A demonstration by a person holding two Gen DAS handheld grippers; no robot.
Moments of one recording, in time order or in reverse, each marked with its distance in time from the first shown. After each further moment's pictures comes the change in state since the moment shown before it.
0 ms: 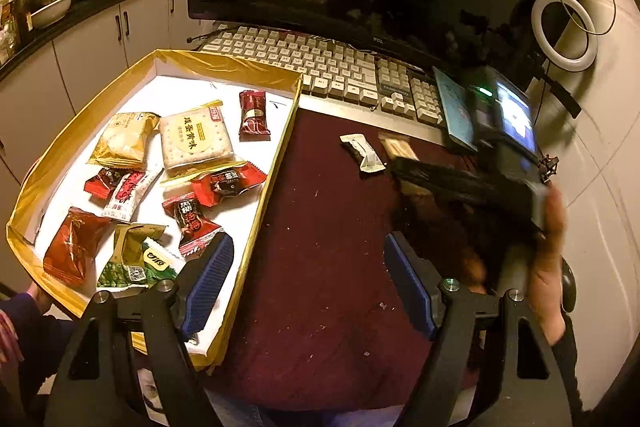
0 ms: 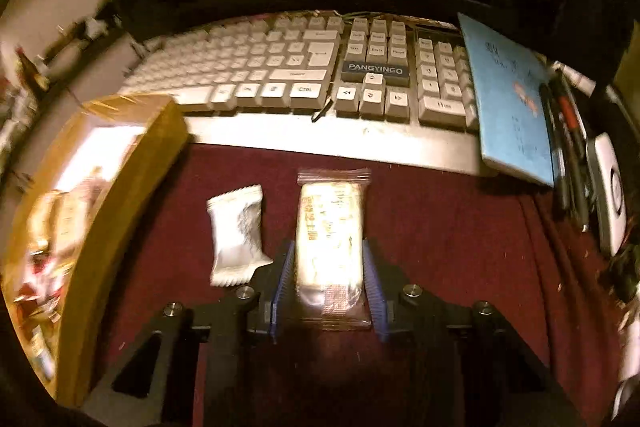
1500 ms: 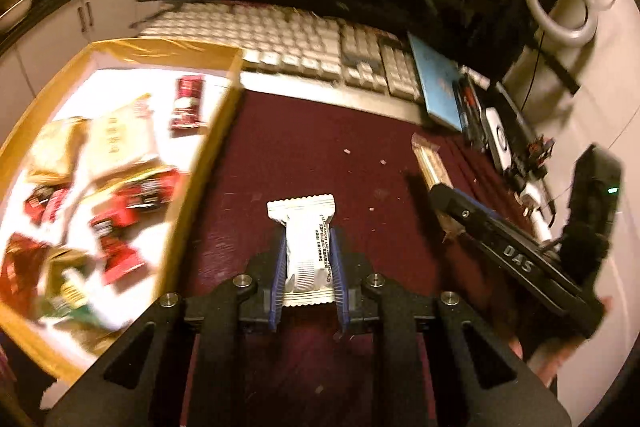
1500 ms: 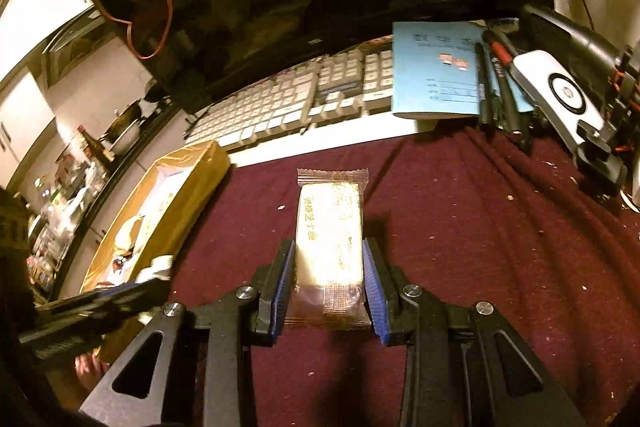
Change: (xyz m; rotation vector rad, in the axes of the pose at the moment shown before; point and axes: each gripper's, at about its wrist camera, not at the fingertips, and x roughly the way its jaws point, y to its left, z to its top) left arm 0.041 -0.025 0.014 0.041 0.087 -0.059; right arm -0.048 -0.069 -0.052 0.138 -0.173 0.287
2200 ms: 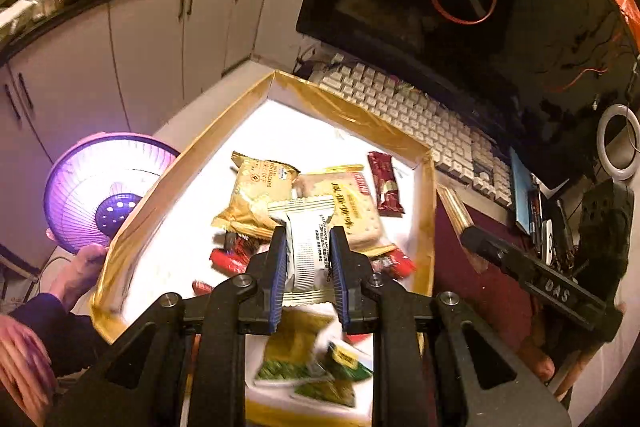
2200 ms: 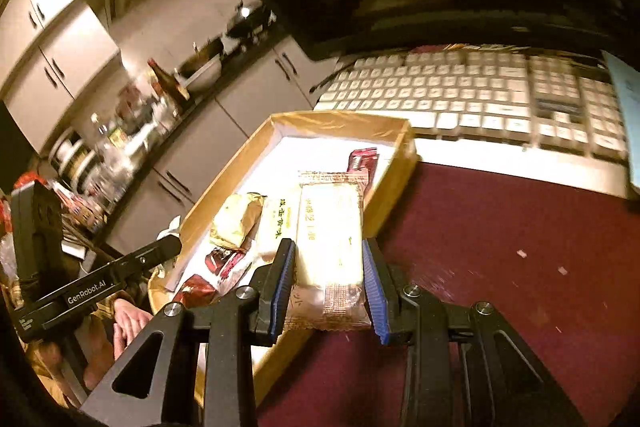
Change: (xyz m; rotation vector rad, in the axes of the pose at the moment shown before) left arm -0.051 0.172 0.043 -0.253 -0.096 0.100; right arm 0.082 0.168 0.044 -0.163 0.218 0.215
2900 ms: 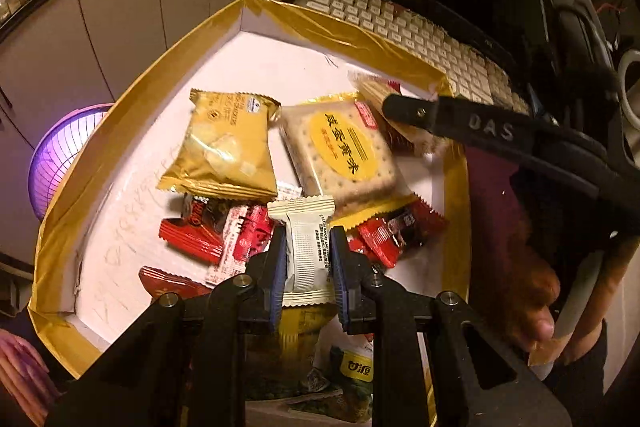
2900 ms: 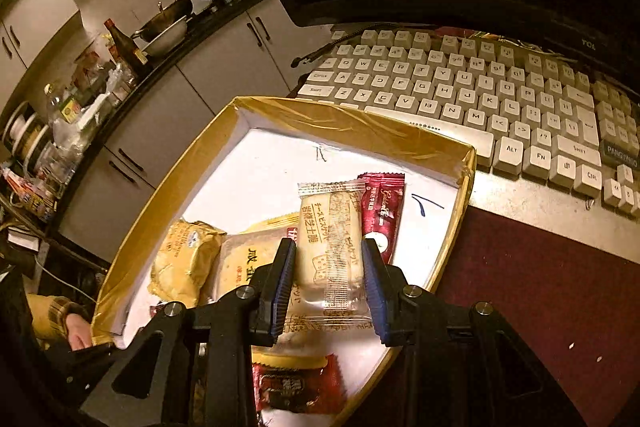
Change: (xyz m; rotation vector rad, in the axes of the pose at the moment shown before) left arm 0.050 -0.016 -0.021 0.093 0.173 0.038; right arm 0.090 0.018 0.040 -0.069 0.095 -0.160
